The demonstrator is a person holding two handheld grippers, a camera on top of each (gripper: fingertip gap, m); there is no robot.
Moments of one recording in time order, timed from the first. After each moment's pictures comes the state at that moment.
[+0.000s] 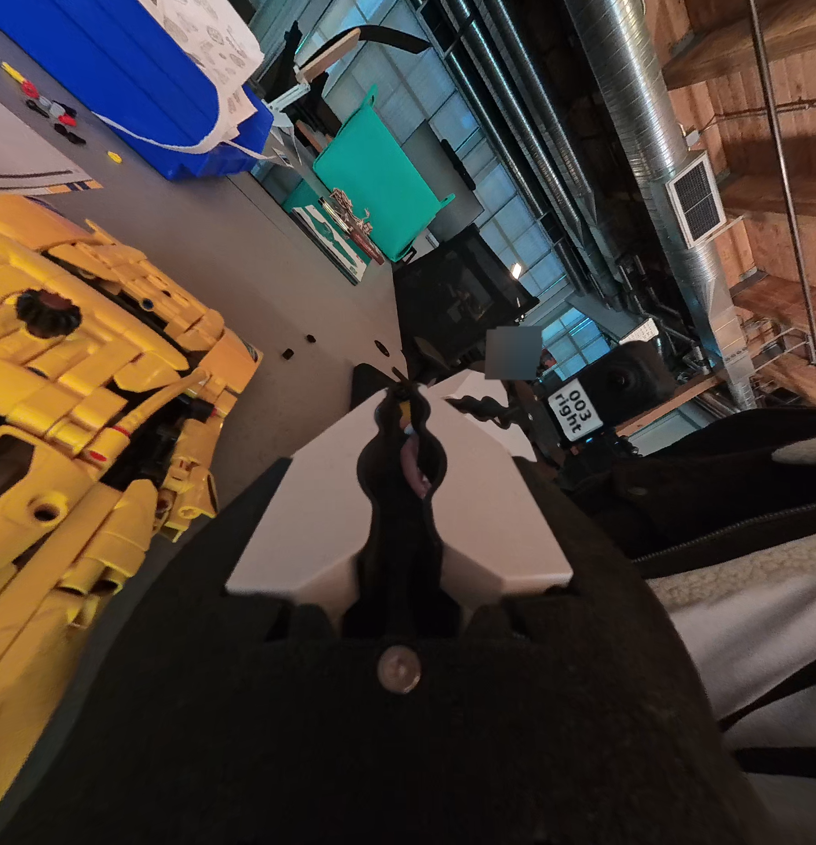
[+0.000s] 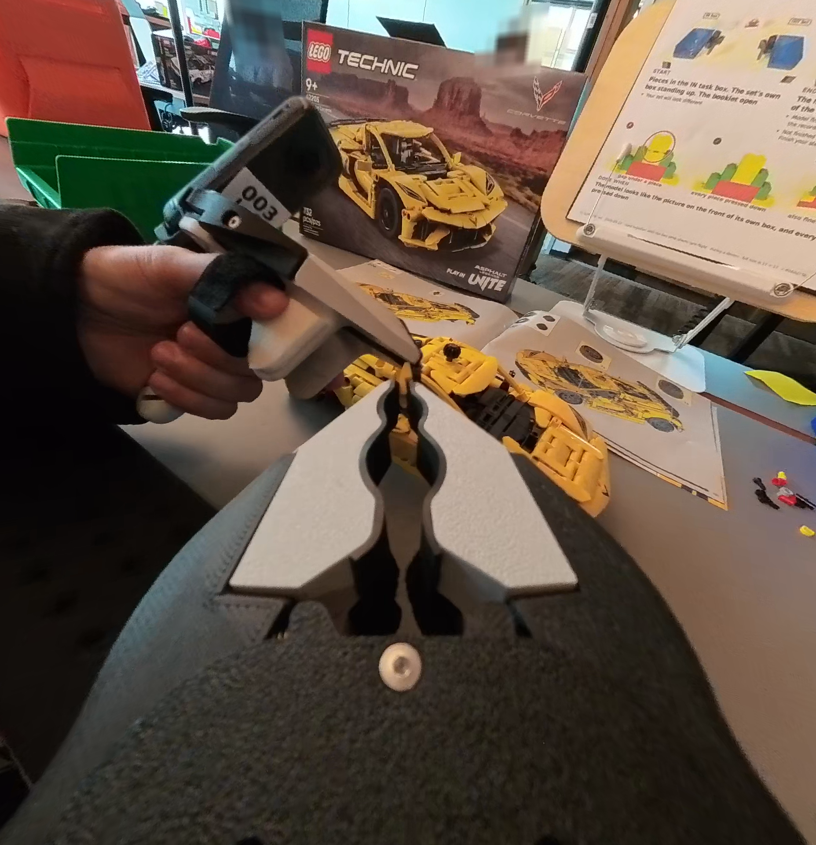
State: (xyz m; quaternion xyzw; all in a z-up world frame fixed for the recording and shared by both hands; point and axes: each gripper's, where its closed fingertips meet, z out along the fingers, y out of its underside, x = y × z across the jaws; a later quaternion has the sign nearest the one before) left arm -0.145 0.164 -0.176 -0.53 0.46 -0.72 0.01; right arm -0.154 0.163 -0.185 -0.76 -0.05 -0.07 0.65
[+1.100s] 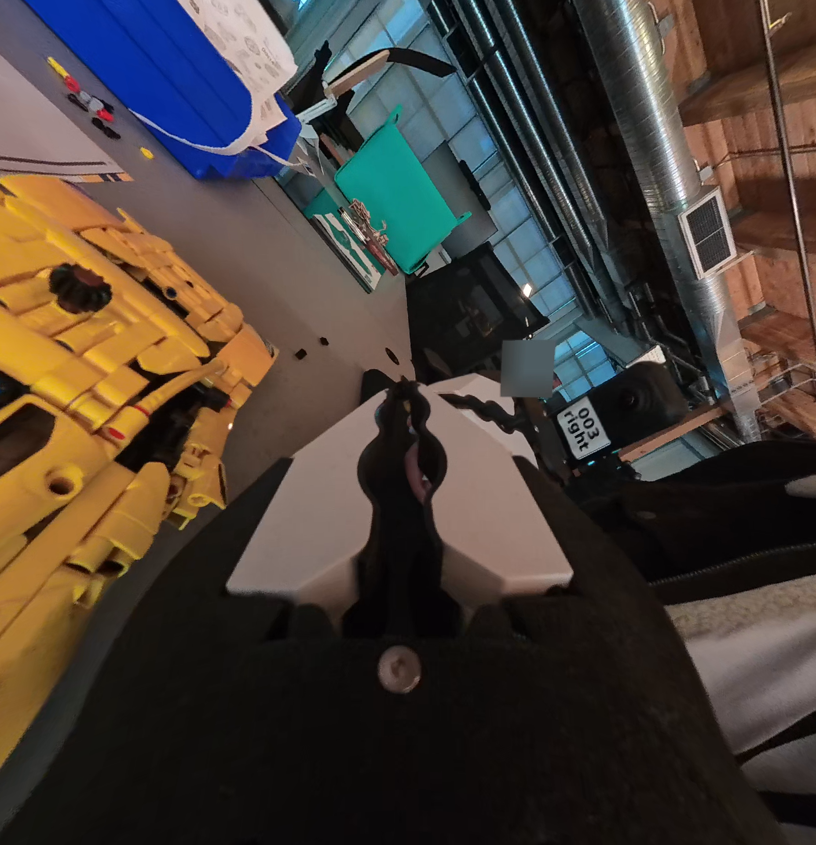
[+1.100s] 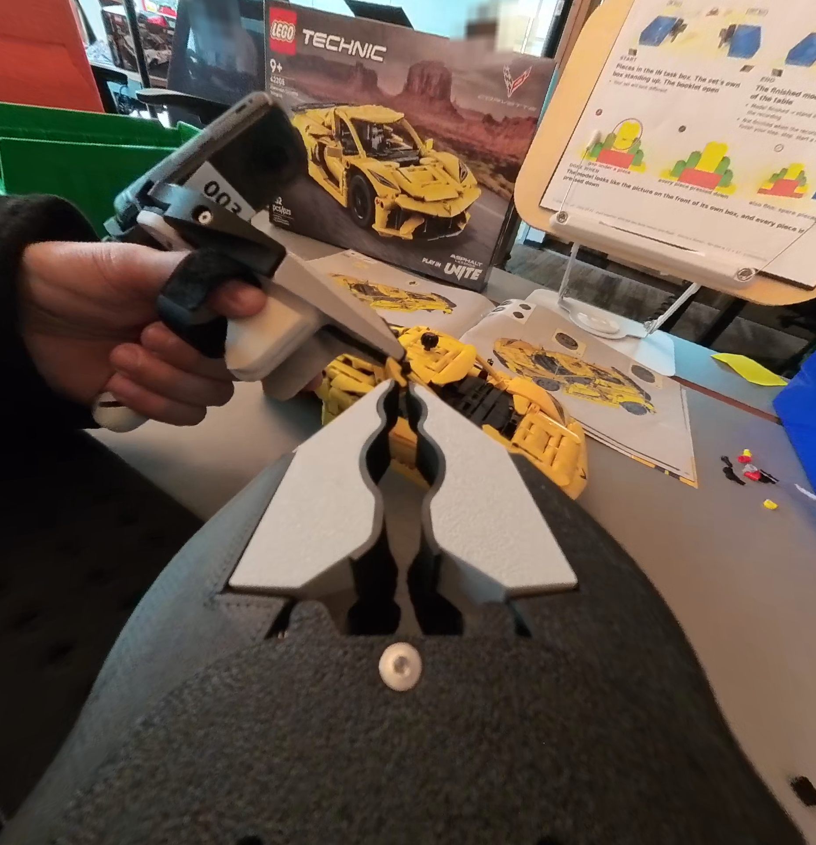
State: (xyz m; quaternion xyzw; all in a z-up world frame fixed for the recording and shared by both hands) left arm -0.141 0.168 -0.183 -0.55 0.43 -0.71 0.01; right arm -0.143 0.161 -0.188 -0.76 -0.03 -0.09 0.64
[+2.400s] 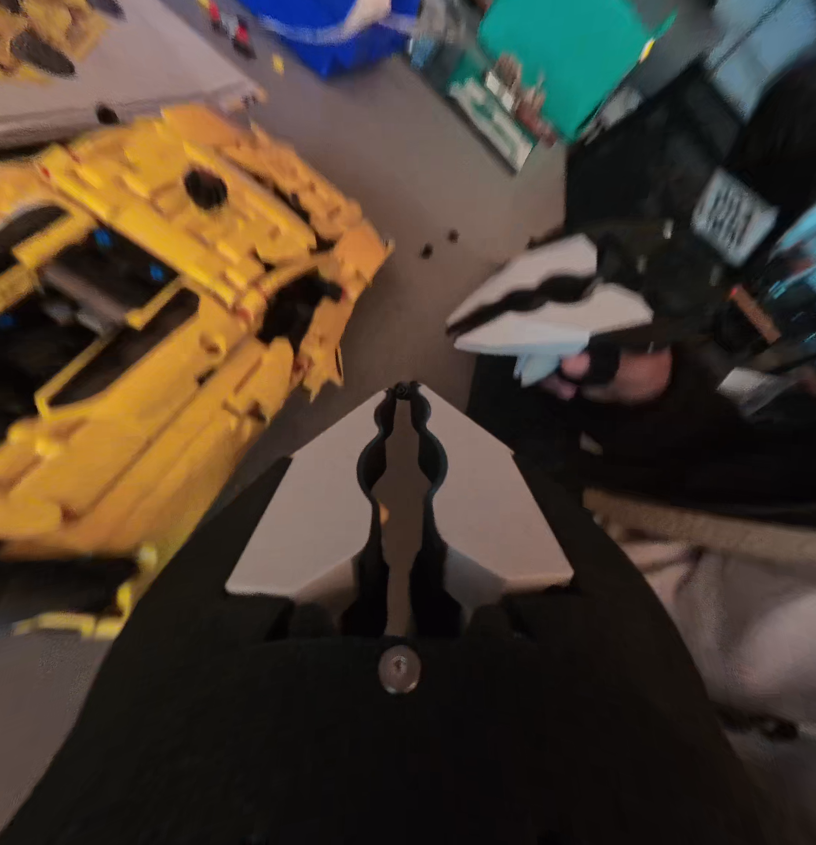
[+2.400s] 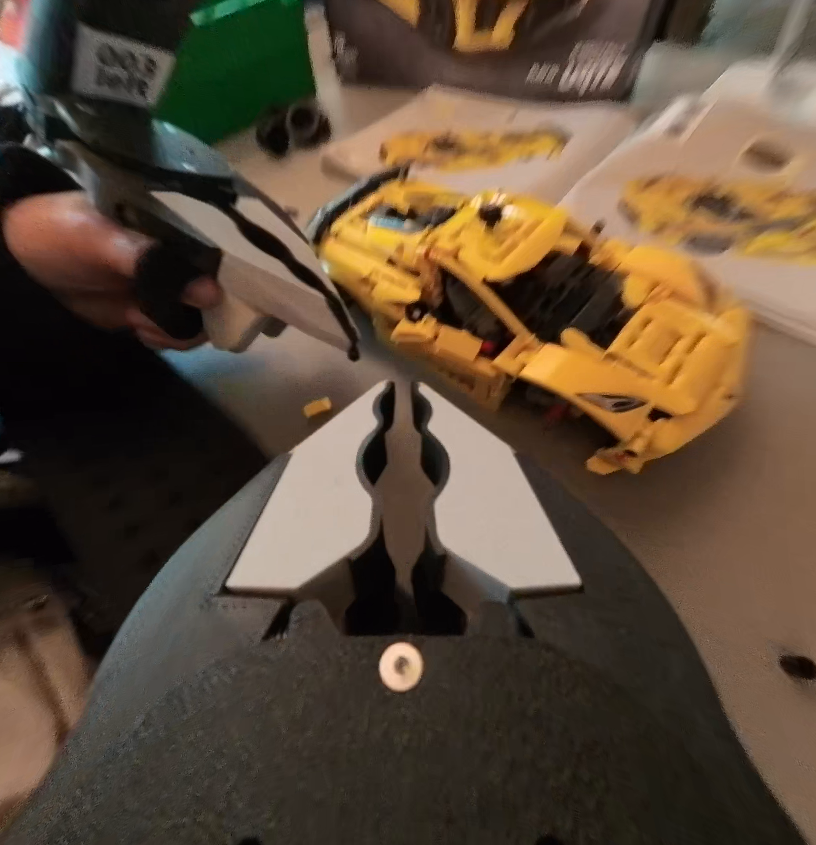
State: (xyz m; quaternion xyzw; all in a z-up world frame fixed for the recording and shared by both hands) left arm -0.175 0.185 -0.245 -0.61 0.57 -0.53 0.11; right arm -0.146 0.164 -0.238 -0.85 -0.02 0.09 0.51
